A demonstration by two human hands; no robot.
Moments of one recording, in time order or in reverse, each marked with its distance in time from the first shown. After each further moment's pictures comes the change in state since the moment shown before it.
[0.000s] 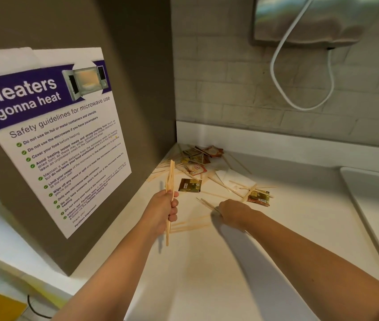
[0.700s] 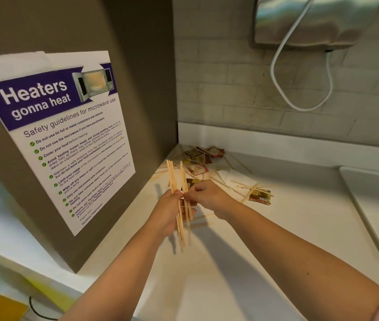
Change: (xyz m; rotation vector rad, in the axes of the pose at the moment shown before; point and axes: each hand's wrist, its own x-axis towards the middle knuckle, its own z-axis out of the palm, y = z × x) left_hand -0.017 0.000 0.008 -0.019 -0.081 0.060; right_hand -0.003 -0.064 -0.023 0.983 0.150 -0.120
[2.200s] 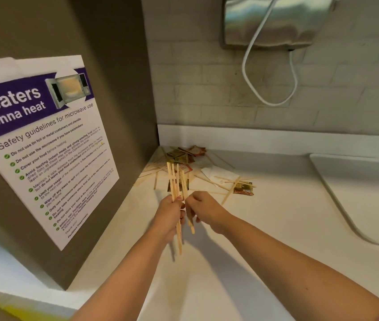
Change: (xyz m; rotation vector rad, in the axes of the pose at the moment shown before) left_hand -0.003 -0.015 0.017 0.155 -0.007 0.045; right_hand -0.033 0.019 0.012 0.067 0.143 0.054
